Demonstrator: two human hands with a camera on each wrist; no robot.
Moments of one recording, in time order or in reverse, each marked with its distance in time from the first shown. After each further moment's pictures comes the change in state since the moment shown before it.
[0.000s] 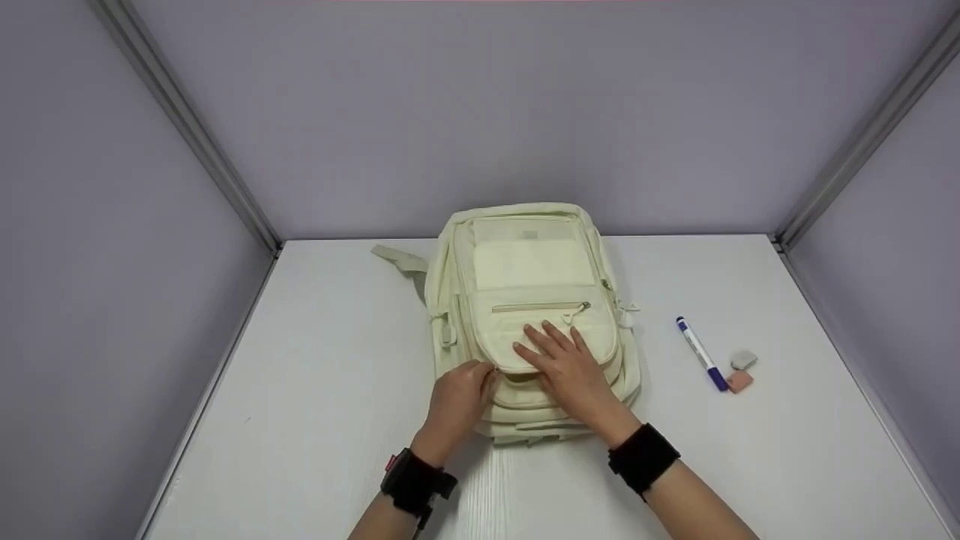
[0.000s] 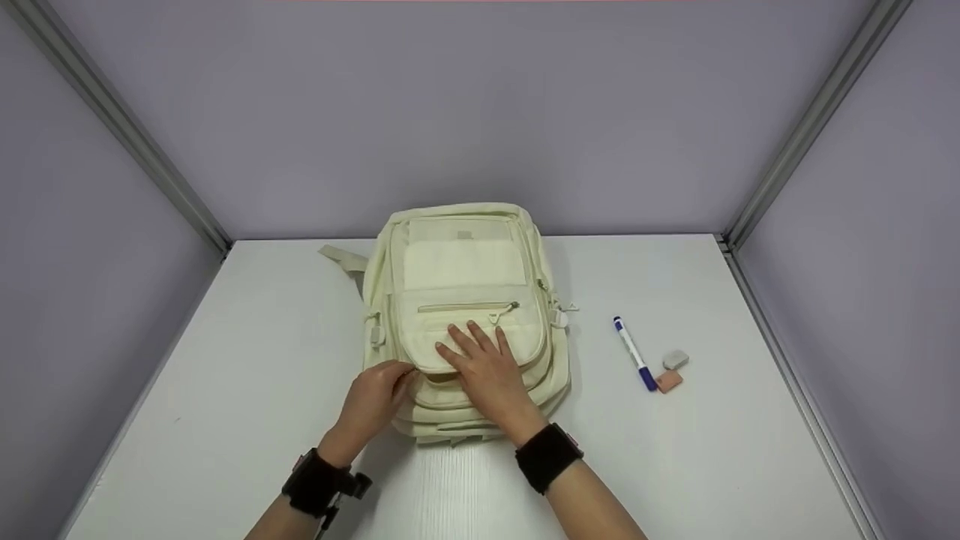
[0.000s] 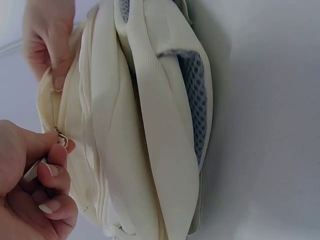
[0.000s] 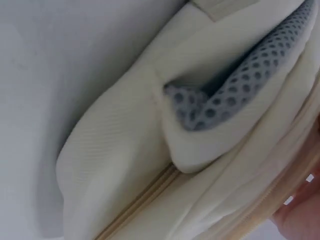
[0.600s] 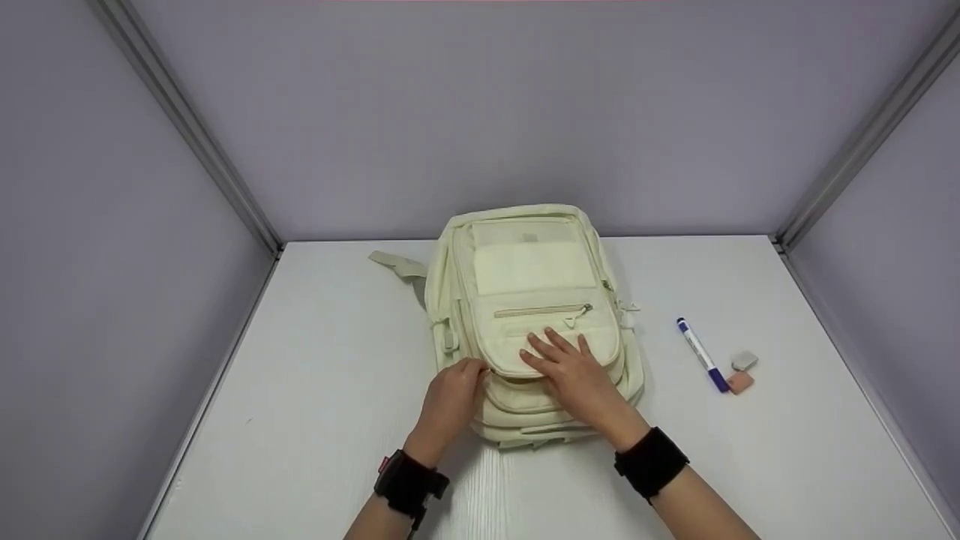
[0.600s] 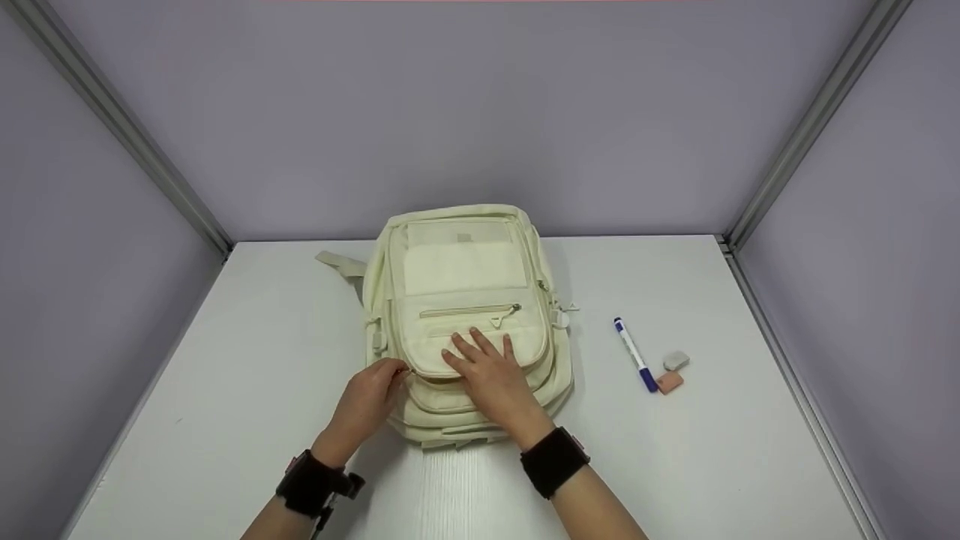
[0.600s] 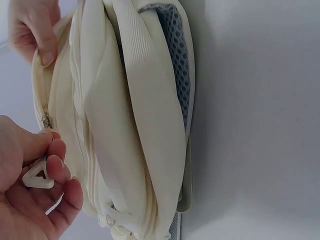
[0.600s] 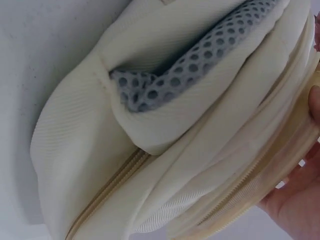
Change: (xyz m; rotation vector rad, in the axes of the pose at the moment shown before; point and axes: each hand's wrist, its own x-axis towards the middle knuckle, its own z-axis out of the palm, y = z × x) left_hand 0.001 -0.017 -0.003 -0.013 -0.003 0.045; right_hand -0.001 -0.001 -0.014 0.115 -0.064 0.052
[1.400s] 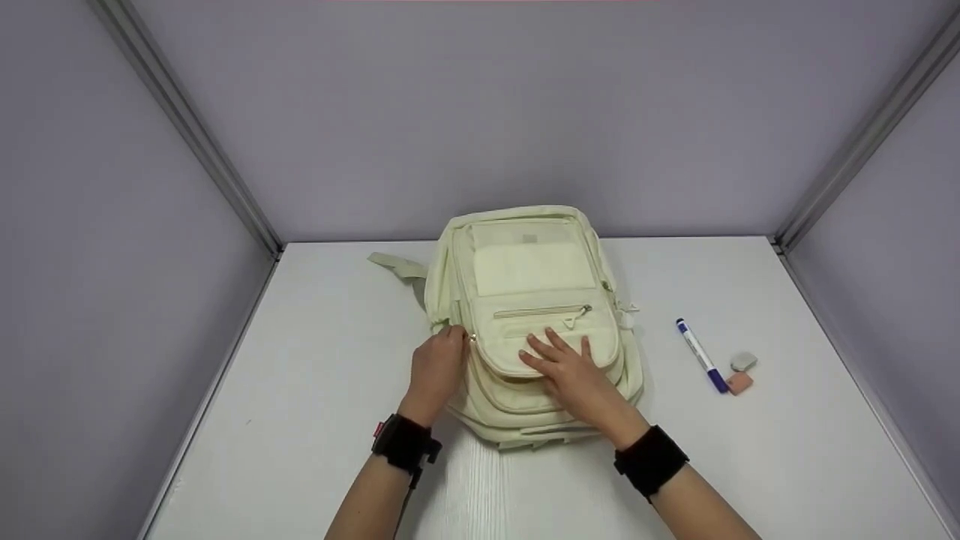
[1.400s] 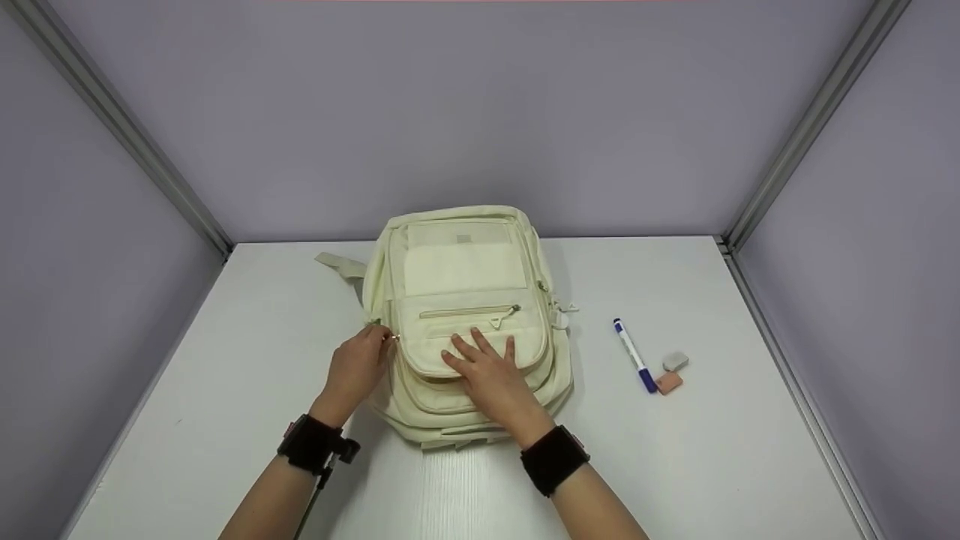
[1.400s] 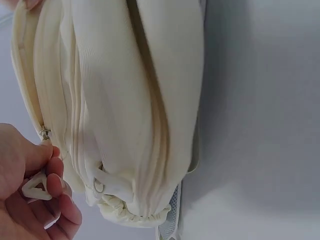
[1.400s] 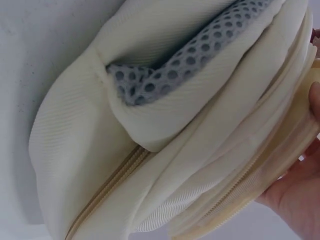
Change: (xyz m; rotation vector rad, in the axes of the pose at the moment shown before) left_hand 0.040 -0.030 -0.003 0.223 0.041 -0.090; right_hand 0.001 0.000 -0.005 0.119 -0.092 0.055
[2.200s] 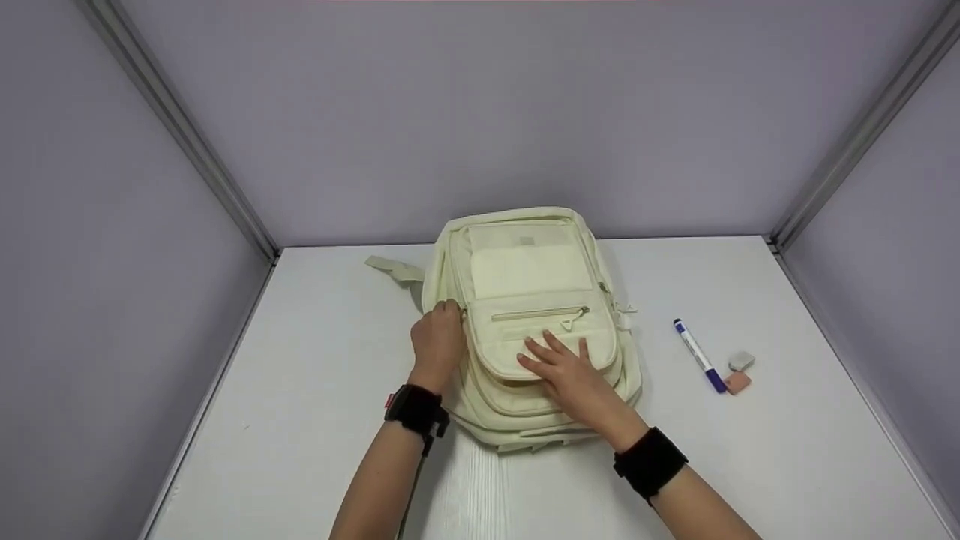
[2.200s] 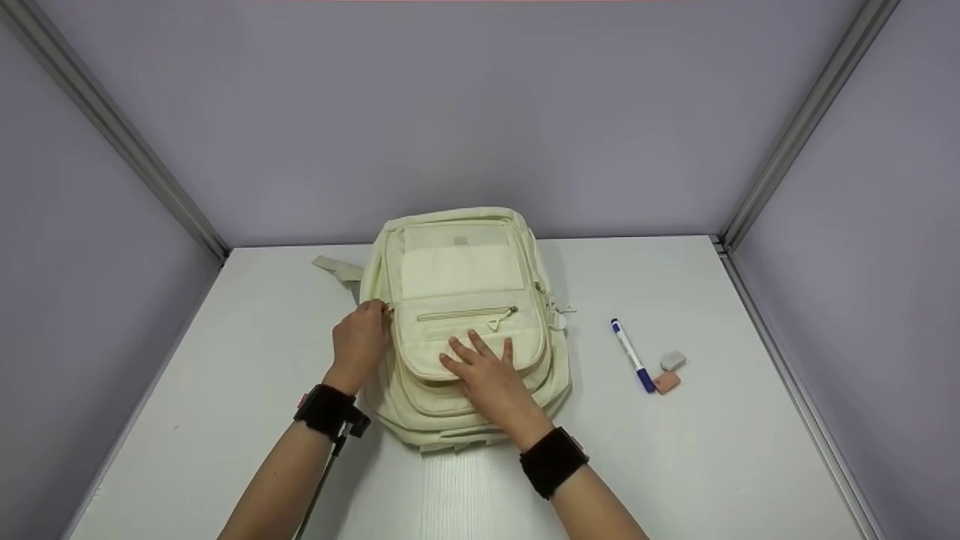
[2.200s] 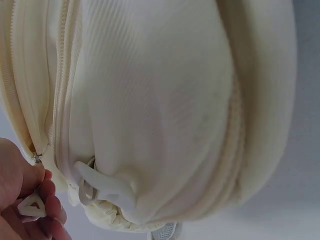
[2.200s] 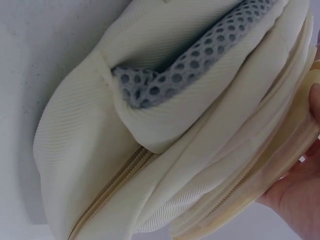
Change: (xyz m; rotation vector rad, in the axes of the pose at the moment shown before) left_hand 0.044 -0.006 0.015 0.119 0.019 -0.124; right_hand 0.000 0.001 0.000 0.011 0.002 -0.010
